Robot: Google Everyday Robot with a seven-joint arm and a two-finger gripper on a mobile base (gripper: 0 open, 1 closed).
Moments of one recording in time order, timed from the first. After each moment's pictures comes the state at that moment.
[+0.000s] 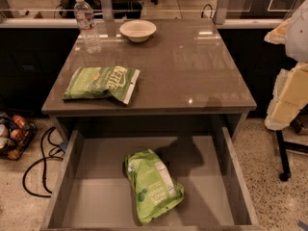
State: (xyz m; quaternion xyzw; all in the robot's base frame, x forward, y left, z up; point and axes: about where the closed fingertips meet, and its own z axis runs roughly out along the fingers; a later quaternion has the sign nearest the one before) arm 0.438 -0.215 0.984 -0.60 0.78 -0.04 0.17
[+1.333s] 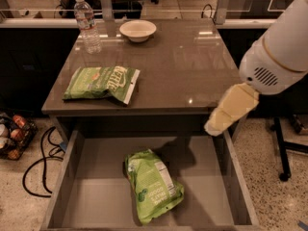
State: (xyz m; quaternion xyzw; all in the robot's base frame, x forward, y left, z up) arm 0.450 -0.167 0.928 -0.44 0.88 0.02 0.19
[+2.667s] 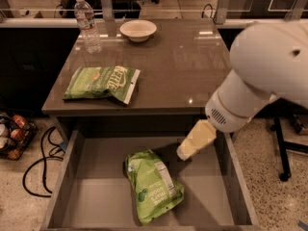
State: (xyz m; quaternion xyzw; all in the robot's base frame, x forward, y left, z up) arm 0.450 -0.138 0.812 -0.33 0.93 0.04 0.12
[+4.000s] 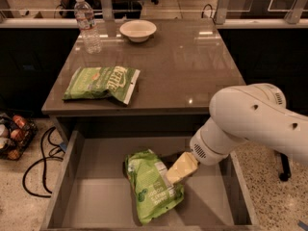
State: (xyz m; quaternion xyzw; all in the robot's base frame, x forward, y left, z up) arm 0.428 -0.111 0.706 -0.30 0.94 0.09 0.10
